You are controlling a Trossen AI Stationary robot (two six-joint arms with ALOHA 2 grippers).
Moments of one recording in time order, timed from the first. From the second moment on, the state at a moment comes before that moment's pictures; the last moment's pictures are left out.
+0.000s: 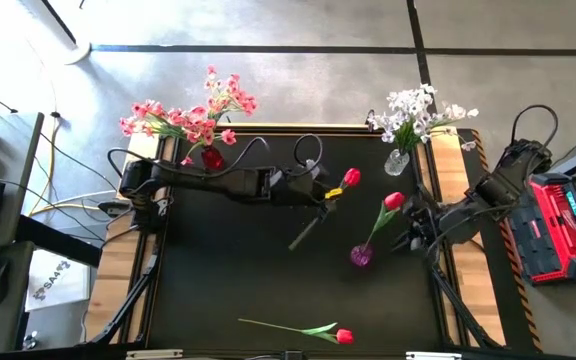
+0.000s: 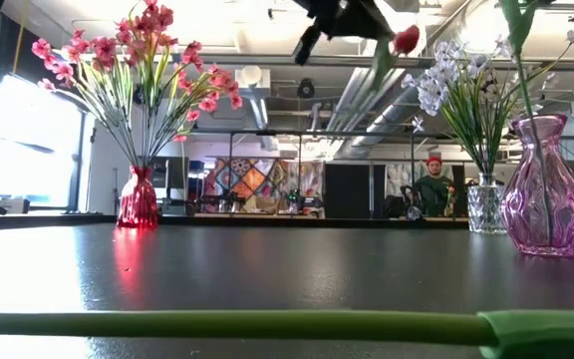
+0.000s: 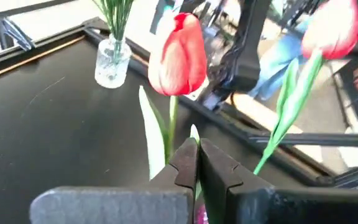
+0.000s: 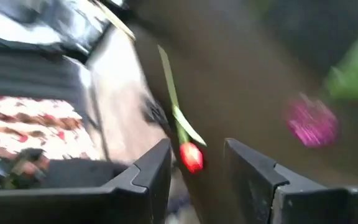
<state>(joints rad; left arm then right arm) -0.04 1.87 1.62 -0.19 -0.27 -0.54 0.67 0.95 1.21 -0.99 0.22 1.24</state>
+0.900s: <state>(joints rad) -0.03 1.70 1.62 0.20 -0.21 -0.30 0.50 1.07 1.21 -0.52 0.66 0.79</state>
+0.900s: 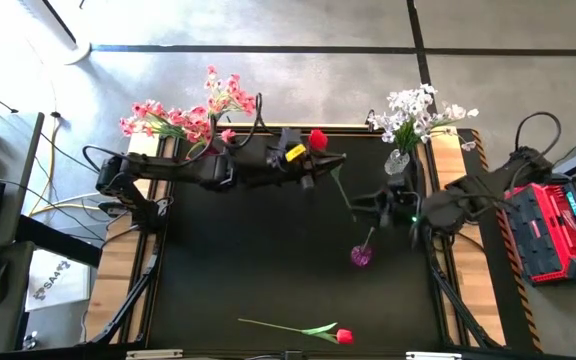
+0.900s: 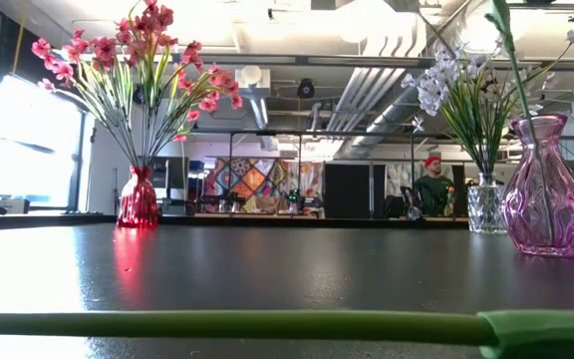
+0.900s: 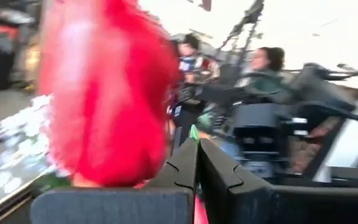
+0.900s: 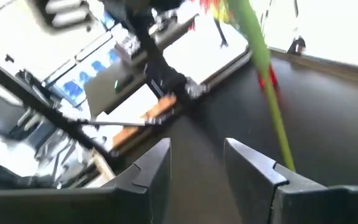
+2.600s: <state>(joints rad) -0.10 1.63 1.62 0.05 -0.10 -0.30 0.37 1.05 1.21 -0.27 0.45 0.30</state>
